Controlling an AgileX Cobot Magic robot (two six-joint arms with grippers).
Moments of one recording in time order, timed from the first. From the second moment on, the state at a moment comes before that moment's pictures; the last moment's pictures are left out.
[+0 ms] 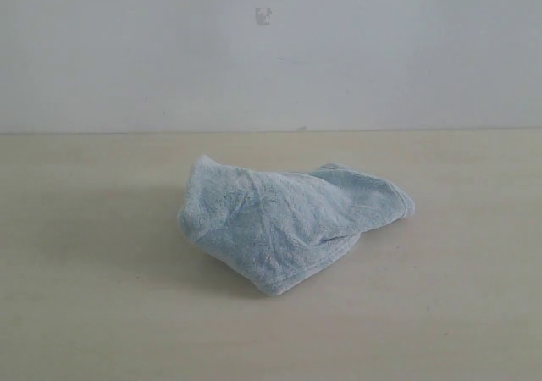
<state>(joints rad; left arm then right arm) 0.05 0.00 0.00 0.02 0.31 0.08 0.02 0.00 -0.39 0.35 -0.71 0.49</state>
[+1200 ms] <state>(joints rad) 0.05 0.00 0.00 0.02 0.31 0.08 0.03 1.45 -0.72 0.12 0.52 0.00</state>
